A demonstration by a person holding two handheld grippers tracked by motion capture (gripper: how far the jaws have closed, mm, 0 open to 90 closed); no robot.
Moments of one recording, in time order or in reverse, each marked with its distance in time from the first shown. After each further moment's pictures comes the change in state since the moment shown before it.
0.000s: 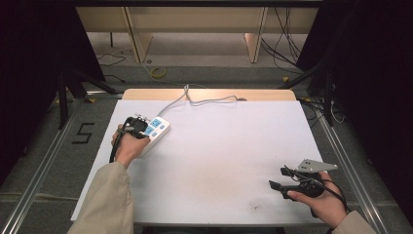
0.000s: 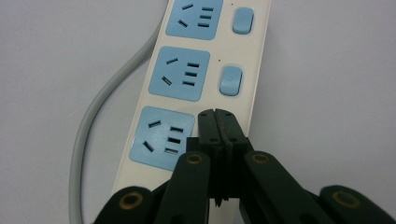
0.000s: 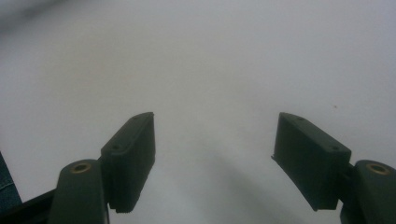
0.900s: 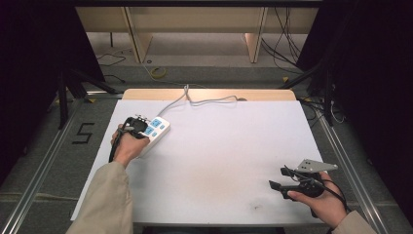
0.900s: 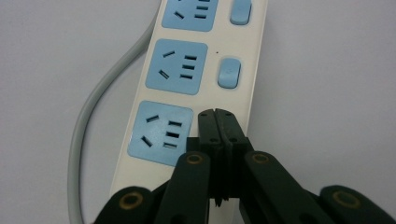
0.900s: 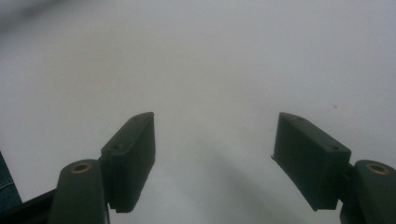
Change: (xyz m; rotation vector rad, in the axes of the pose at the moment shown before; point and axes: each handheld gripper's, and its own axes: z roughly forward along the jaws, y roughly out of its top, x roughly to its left) left arm 0.001 0.000 0.000 0.024 -0.022 0.011; right arm 0.000 0.000 0.000 0.001 0.000 -0.001
